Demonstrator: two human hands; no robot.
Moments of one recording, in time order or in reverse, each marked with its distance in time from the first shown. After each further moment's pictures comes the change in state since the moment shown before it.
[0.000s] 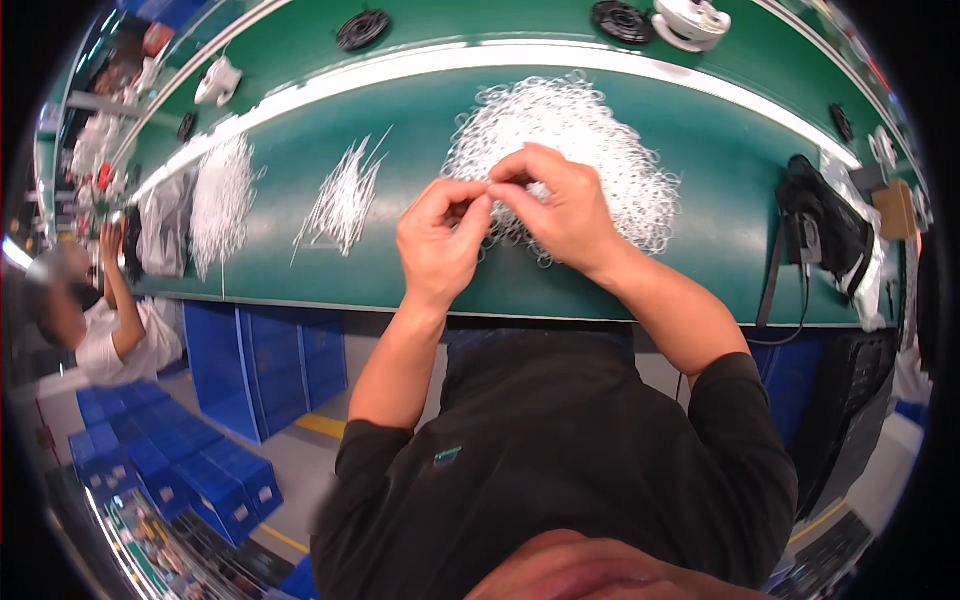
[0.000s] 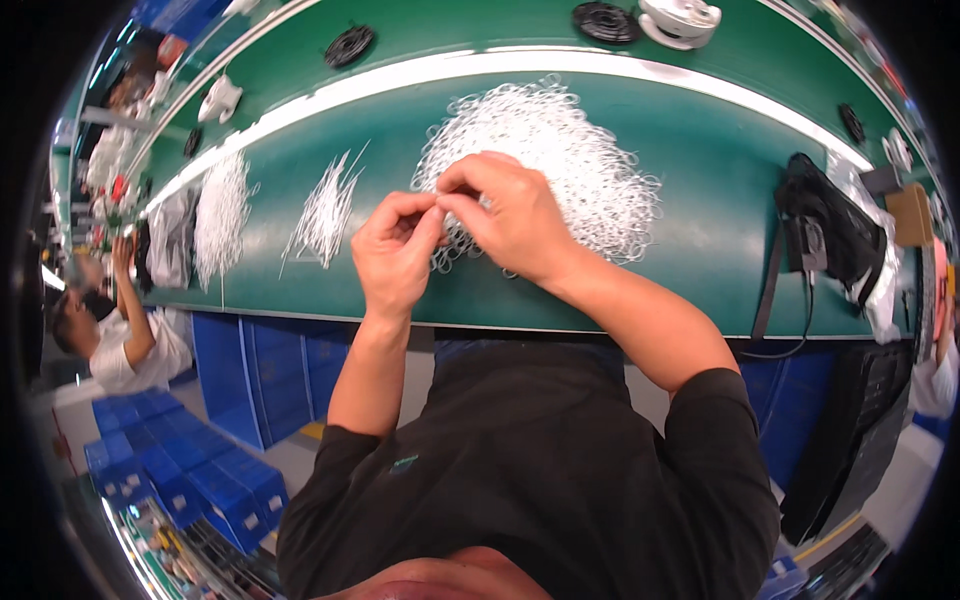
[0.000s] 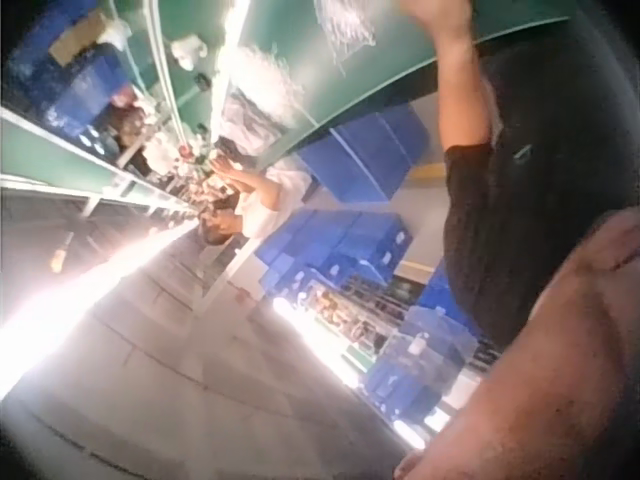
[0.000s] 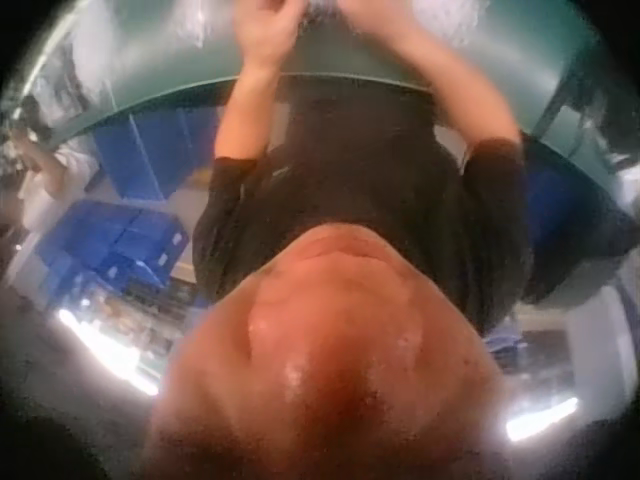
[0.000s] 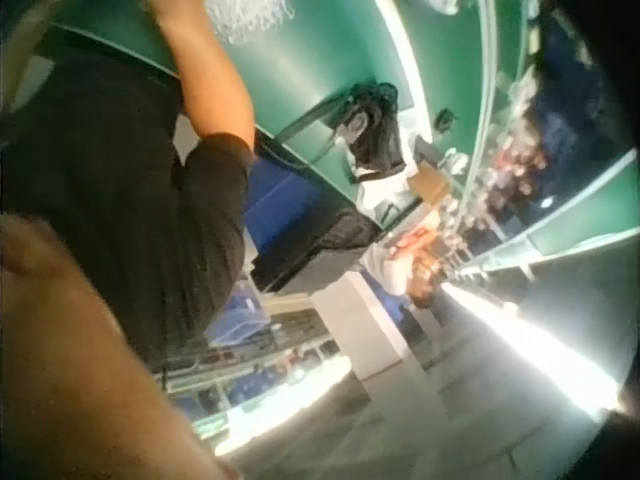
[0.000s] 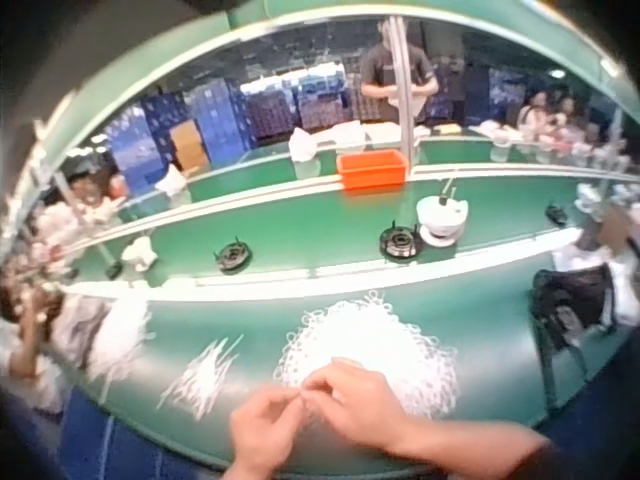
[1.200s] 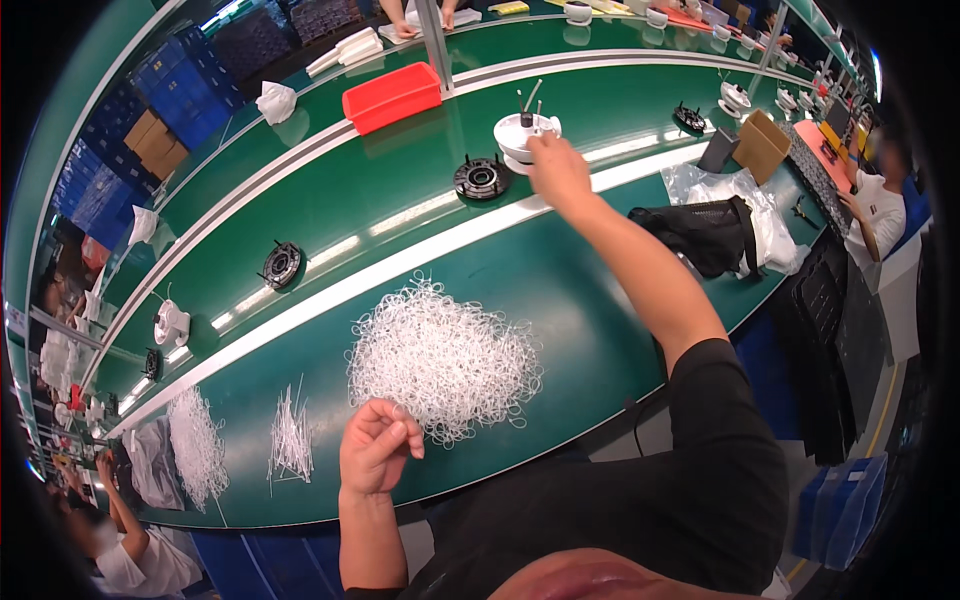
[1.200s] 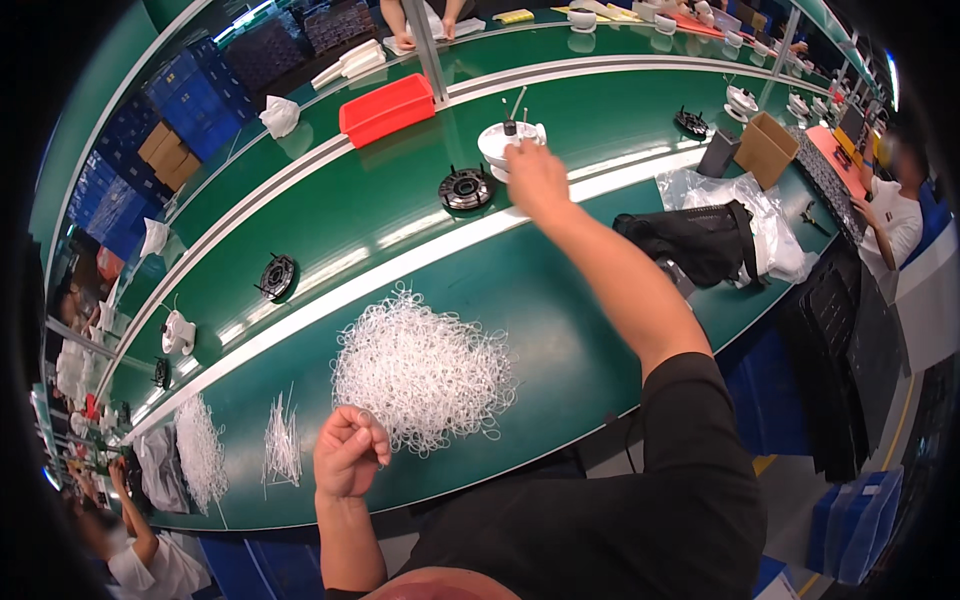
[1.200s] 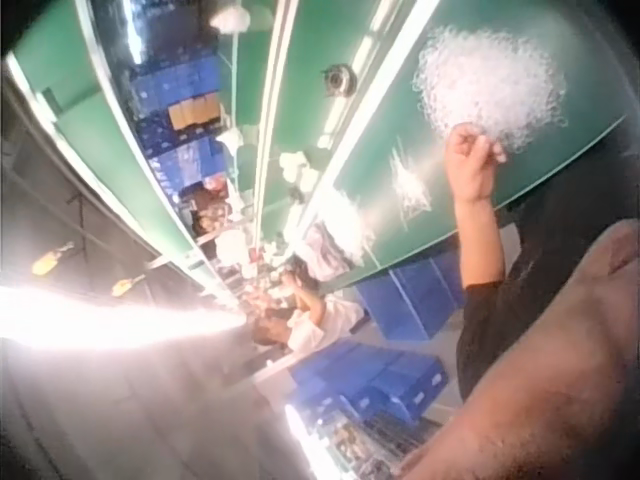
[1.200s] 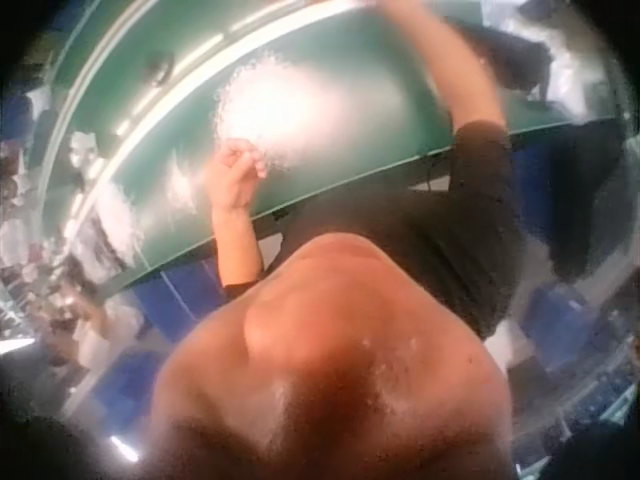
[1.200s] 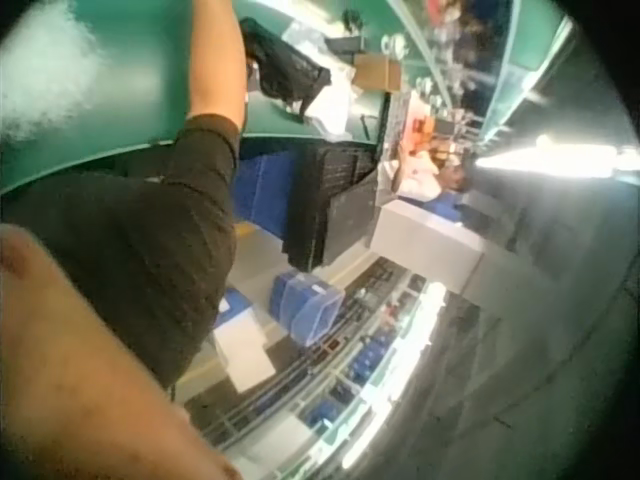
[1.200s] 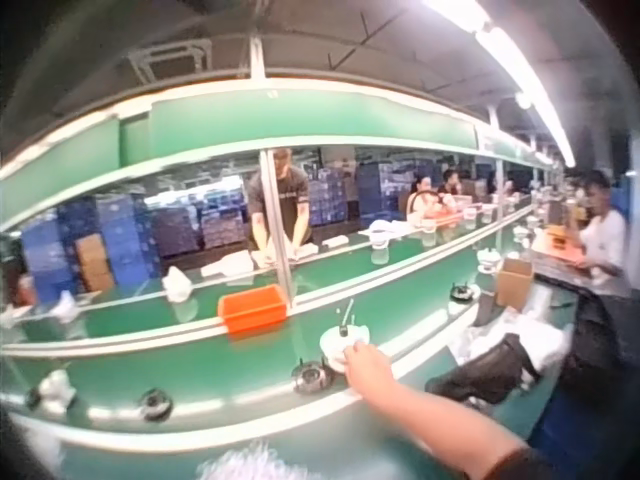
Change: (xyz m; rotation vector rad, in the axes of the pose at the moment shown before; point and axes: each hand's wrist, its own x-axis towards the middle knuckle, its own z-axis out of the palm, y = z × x) left_hand 0.022 0.032 0.017 -0.767 -0.469 -0.514; right_hand 0.107 0.139 -0.287 -1.346 0.343 0.162
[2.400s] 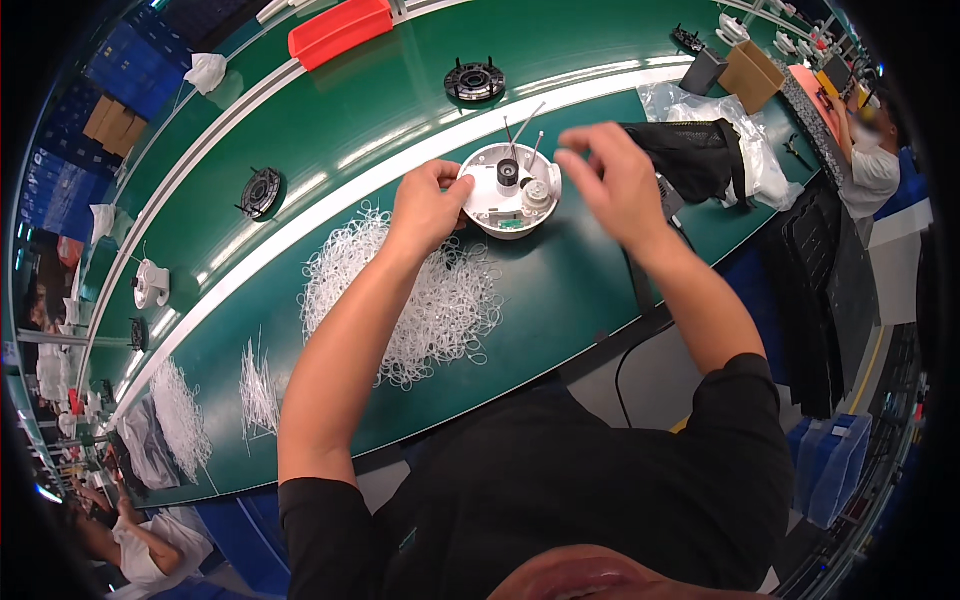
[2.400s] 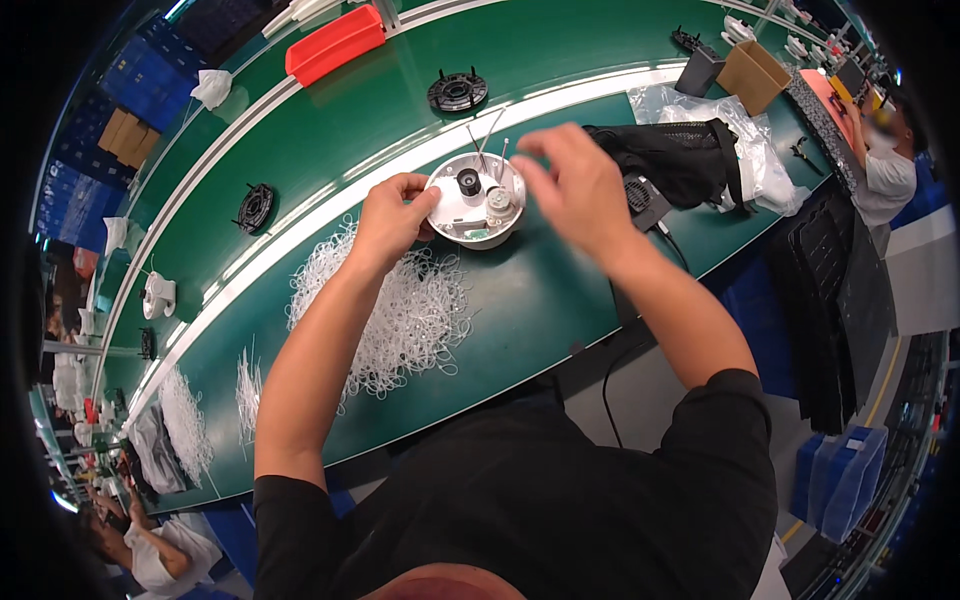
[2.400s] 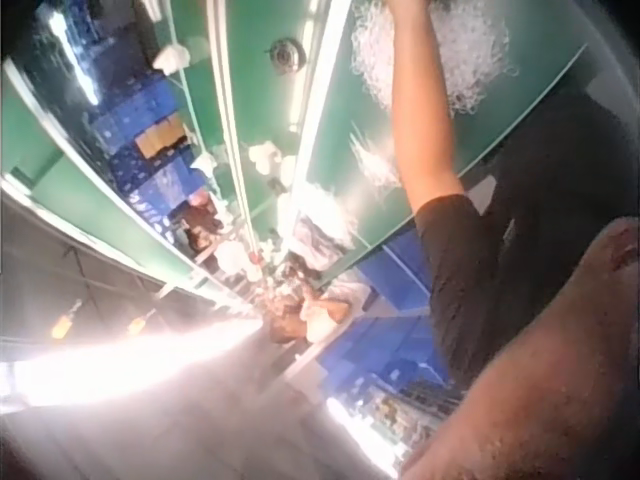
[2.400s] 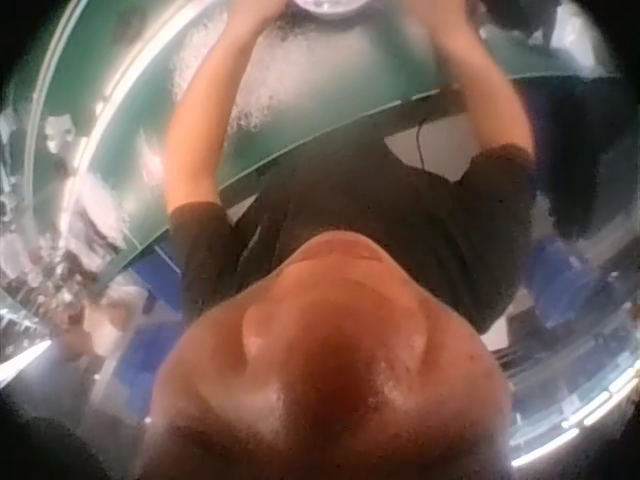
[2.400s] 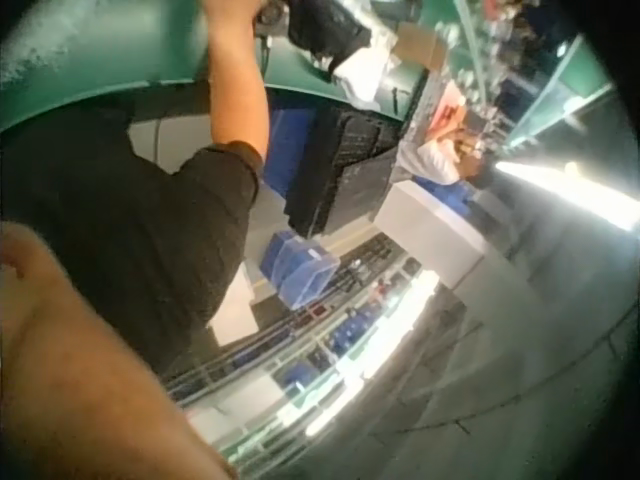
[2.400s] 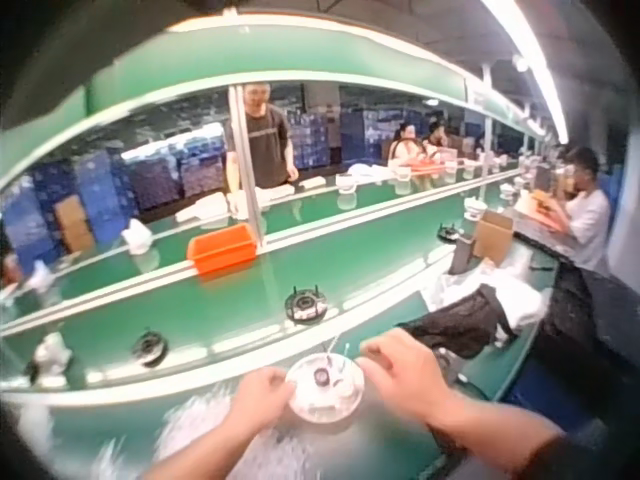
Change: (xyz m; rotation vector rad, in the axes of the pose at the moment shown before) left_hand 0.218 -0.052 0.100 0.961 0.024 -0.044; right_hand -0.130 0.000 -0.148 0.609 -0.027 0.117
